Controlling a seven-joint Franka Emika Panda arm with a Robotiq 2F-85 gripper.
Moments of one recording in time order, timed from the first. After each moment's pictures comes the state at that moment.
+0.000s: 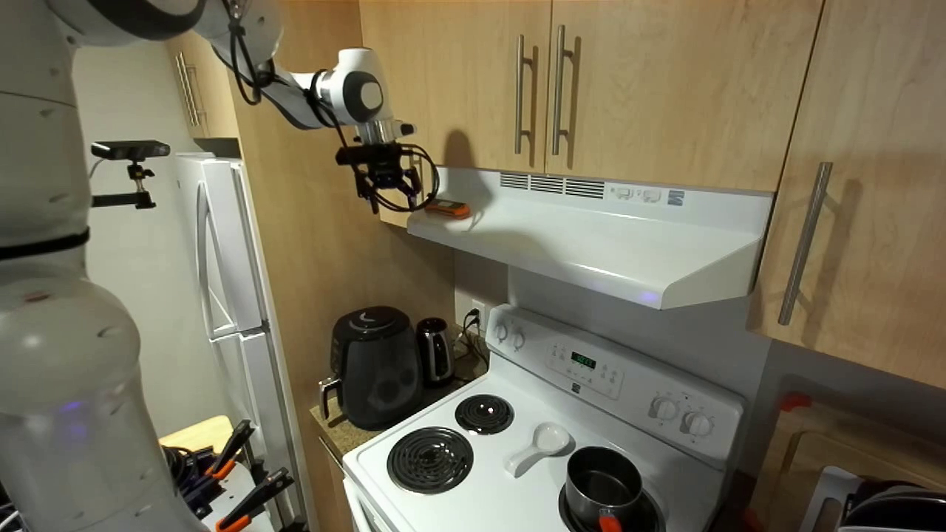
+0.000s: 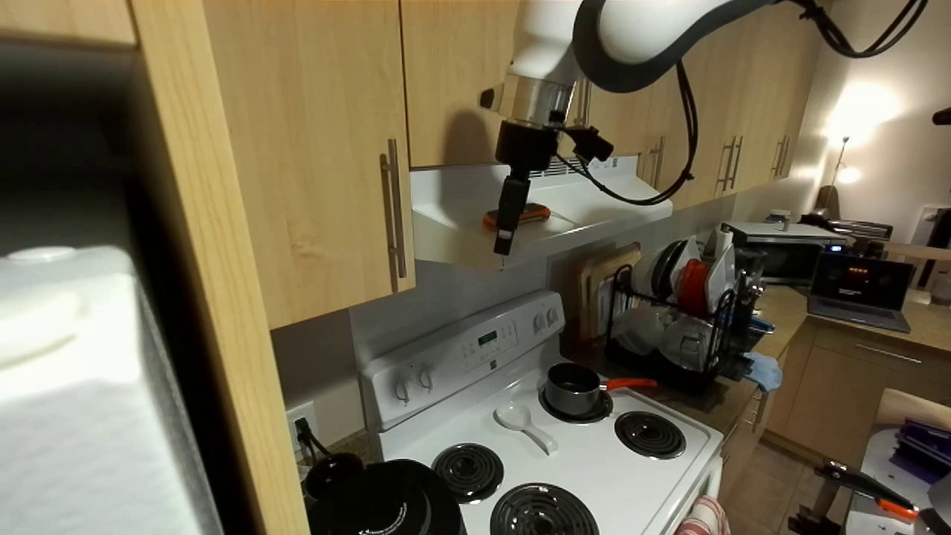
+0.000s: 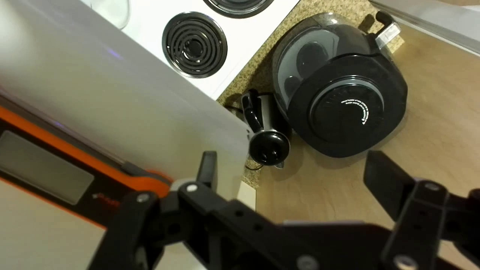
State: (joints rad) arm 0.28 0.14 0.25 -1.84 -0.08 2.18 -0.11
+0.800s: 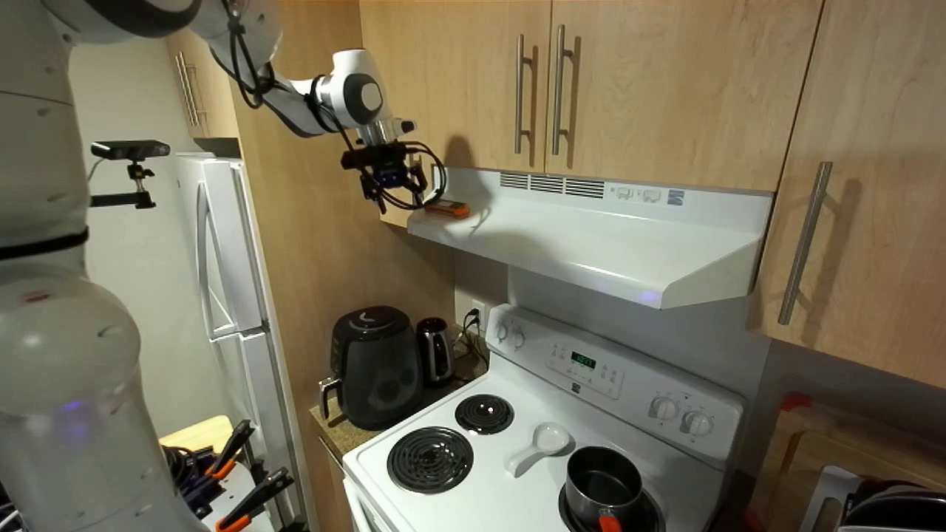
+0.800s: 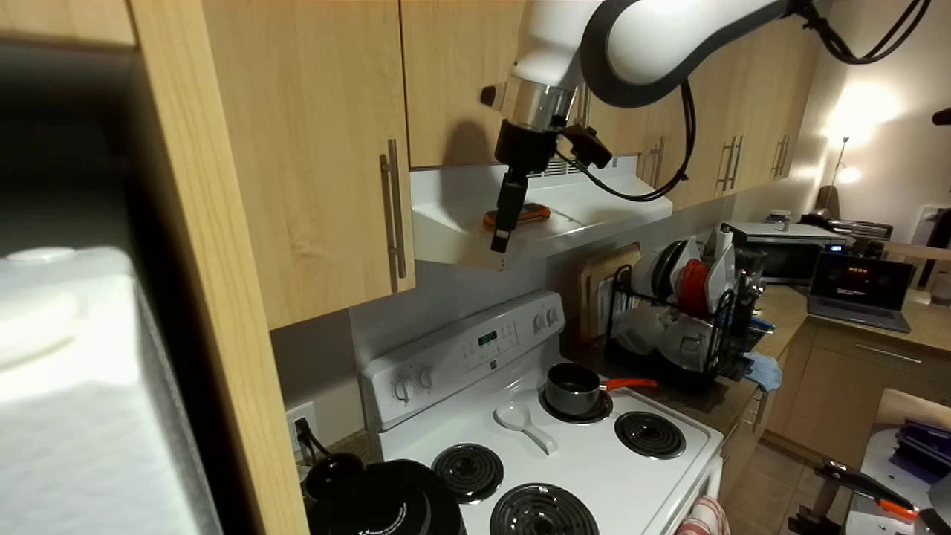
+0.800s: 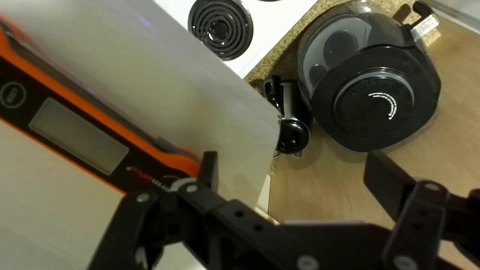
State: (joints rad) arm 0.28 0.14 0.24 -1.86 -0.17 2.27 -0.12
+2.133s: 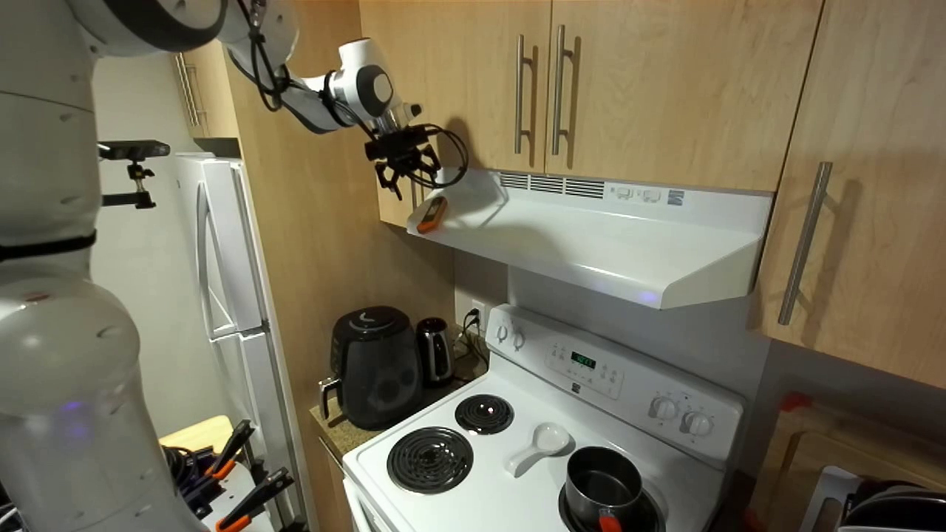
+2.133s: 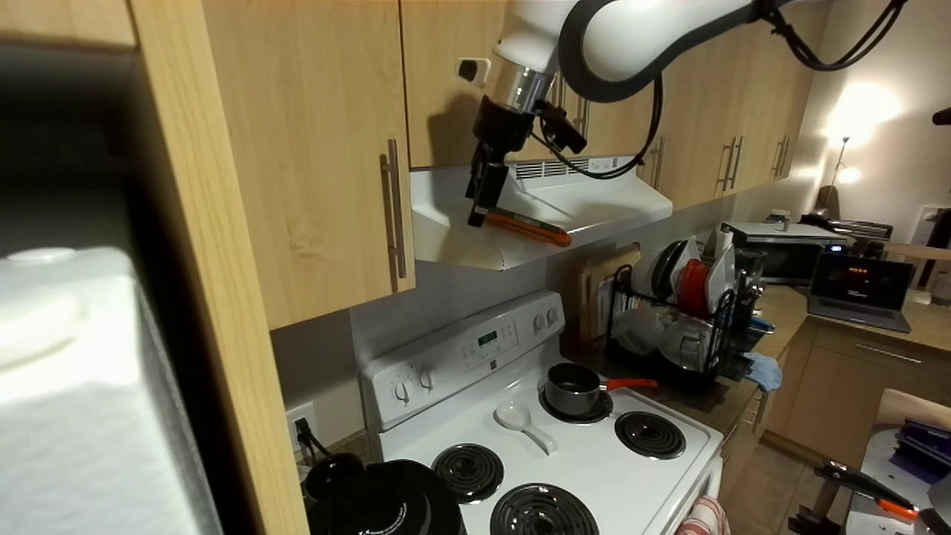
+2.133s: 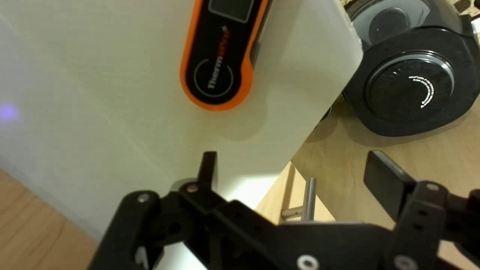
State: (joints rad) arm 0.27 0.20 0.24 -1.75 -0.24 2.34 -0.31
